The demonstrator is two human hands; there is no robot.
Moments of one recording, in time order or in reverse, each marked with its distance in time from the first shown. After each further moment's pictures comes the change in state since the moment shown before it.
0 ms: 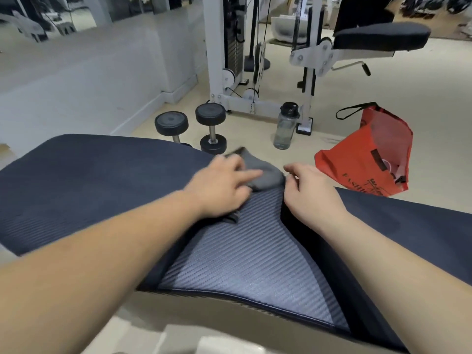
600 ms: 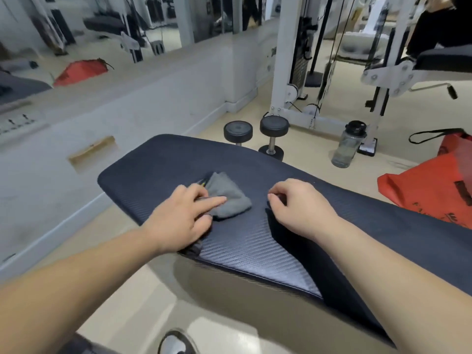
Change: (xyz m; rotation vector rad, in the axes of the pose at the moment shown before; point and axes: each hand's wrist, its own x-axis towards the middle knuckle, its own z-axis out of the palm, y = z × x) left_hand -0.203 -0.128 -0.040 0.059 0.108 -0.289; right_hand -0.019 -0.144 0.062 -0.055 -0.281 -0.268
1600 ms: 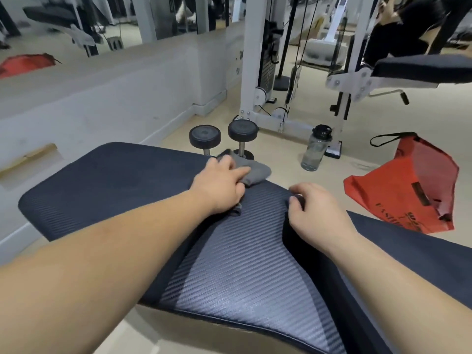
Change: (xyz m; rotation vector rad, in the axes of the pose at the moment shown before) left_hand 0.176 0.086 0.032 0.010 -0.094 -0.003; right_hand 0.007 0.072 -0.027 0.013 0.180 0.242
